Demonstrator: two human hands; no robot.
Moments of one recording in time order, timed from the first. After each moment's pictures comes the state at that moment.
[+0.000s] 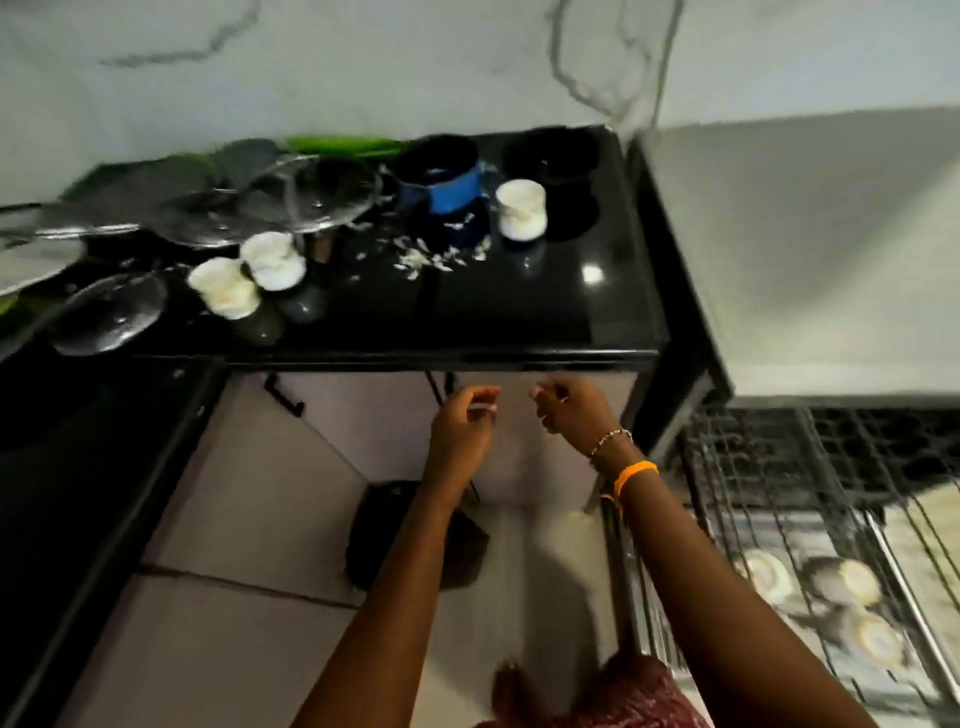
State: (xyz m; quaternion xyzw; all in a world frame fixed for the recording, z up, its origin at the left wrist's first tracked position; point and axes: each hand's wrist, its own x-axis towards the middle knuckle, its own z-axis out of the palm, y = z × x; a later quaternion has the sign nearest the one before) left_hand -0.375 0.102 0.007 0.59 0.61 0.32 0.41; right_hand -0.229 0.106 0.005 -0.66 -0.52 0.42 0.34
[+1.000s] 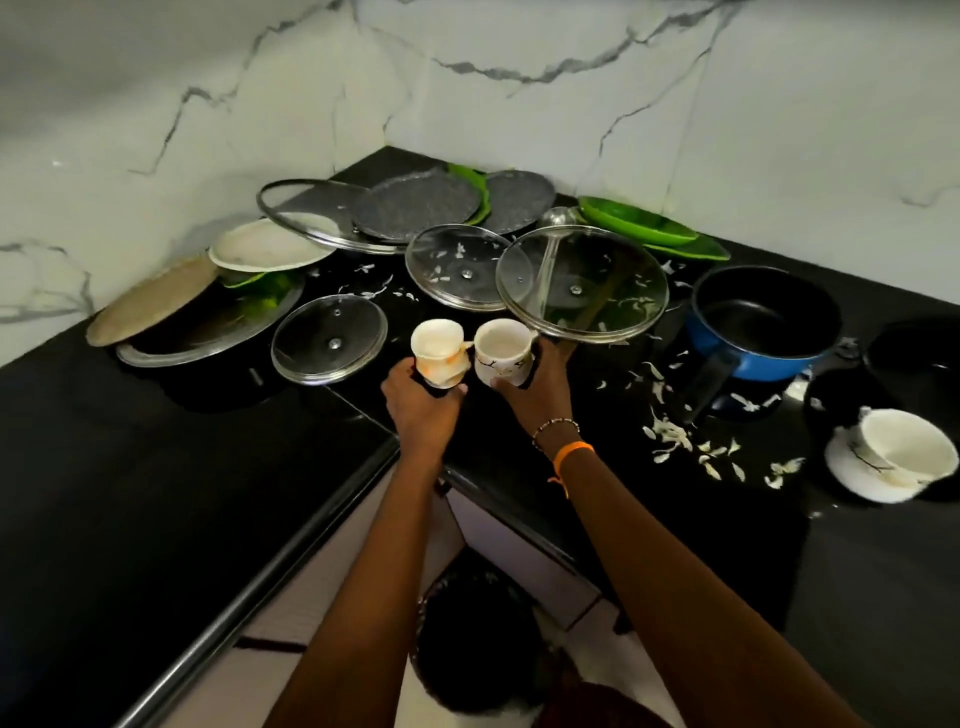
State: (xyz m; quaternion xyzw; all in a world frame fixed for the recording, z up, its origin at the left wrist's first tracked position) left_hand -0.621 0.329 0.021 0.26 0.81 0.48 0.20; right_hand -0.511 0.398 0.009 -0.50 -0.64 0.45 0.37
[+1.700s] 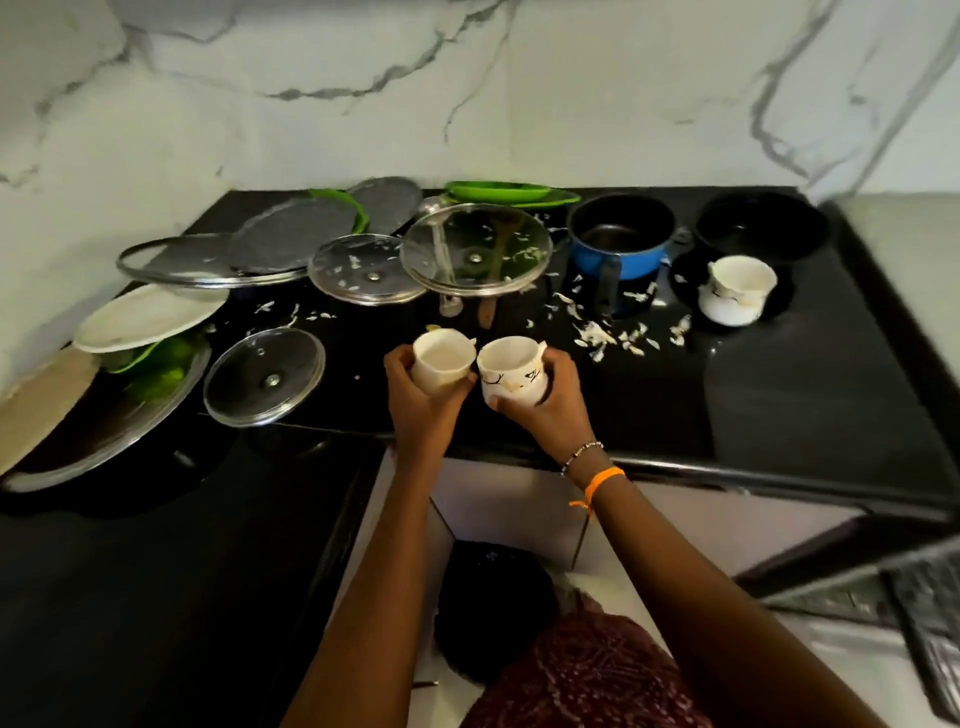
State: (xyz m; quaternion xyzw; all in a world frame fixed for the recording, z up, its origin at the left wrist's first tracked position) left_hand -0.602 0.286 0.033 0.45 0.65 0.55 0.29; right_hand -0.464 0.283 0.010 -0.57 -0.53 0.37 0.51
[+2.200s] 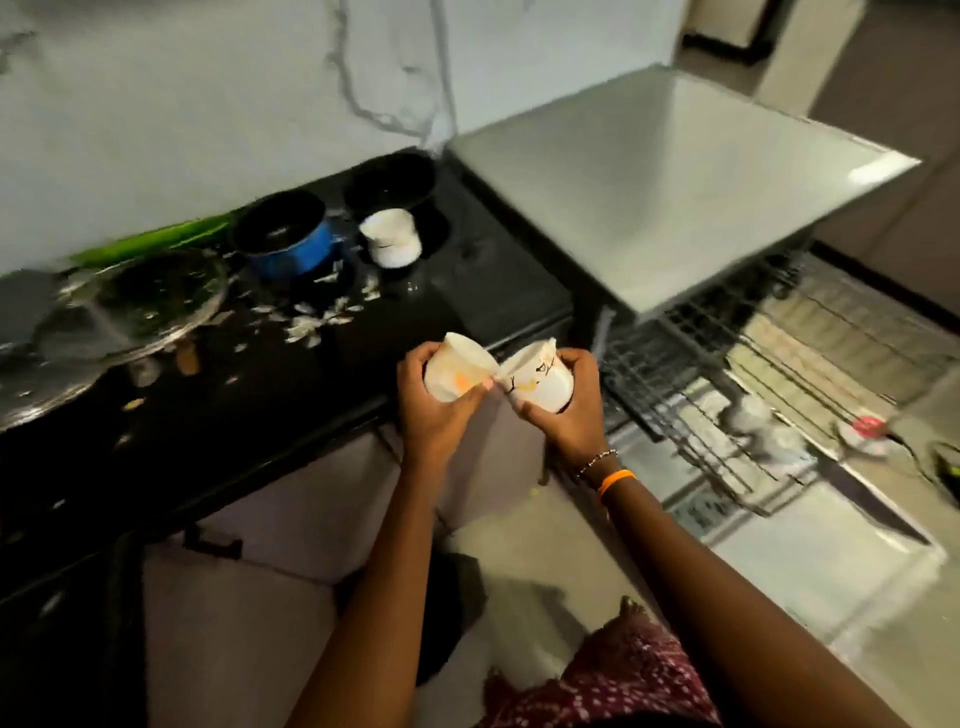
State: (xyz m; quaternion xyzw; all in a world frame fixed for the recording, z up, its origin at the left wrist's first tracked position) left_hand -0.392 0.163 0.015 0.68 0.40 0.39 0.48; right_hand -0.276 0.061 -0.008 -0.70 -0.33 0.16 0.62
